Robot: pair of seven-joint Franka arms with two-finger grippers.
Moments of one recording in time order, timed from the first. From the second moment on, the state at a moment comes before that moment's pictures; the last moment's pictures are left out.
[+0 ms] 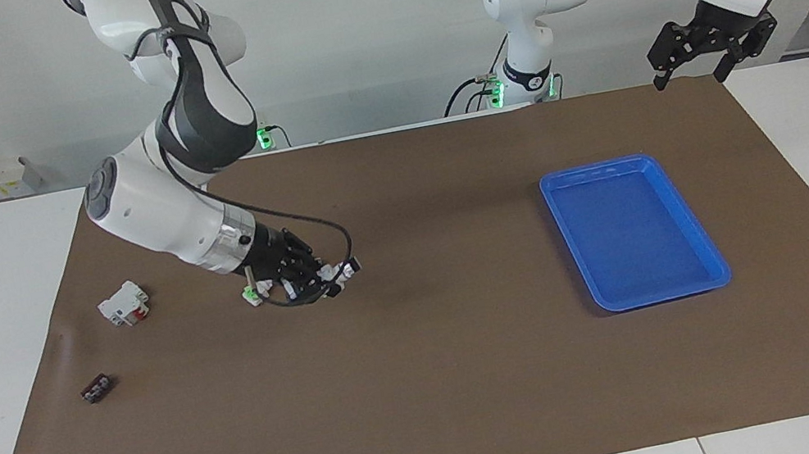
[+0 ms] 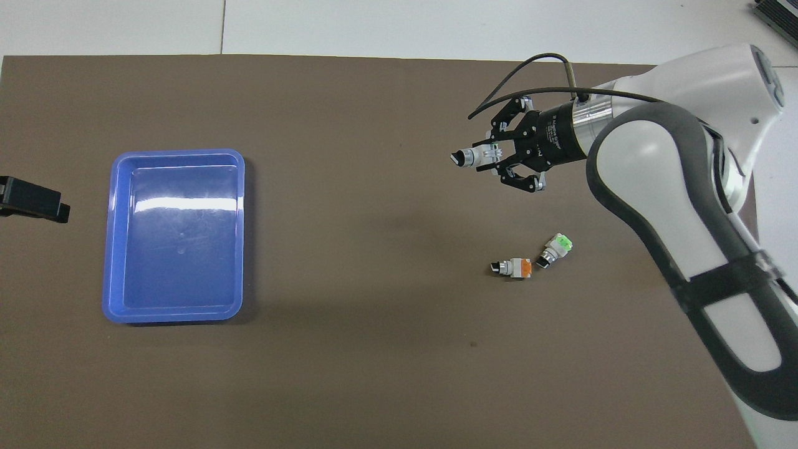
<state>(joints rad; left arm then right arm) -0.05 0.00 0.03 -1.49 -0.03 1.44 0.10 0.20 0.29 0.00 -1.59 0.75 1.98 1.28</state>
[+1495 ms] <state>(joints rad) -0.14 -0.02 -0.04 -1.53 -0.63 1.69 -0.76 0.40 0.26 0.11 -1.55 1.01 2.35 1.58</state>
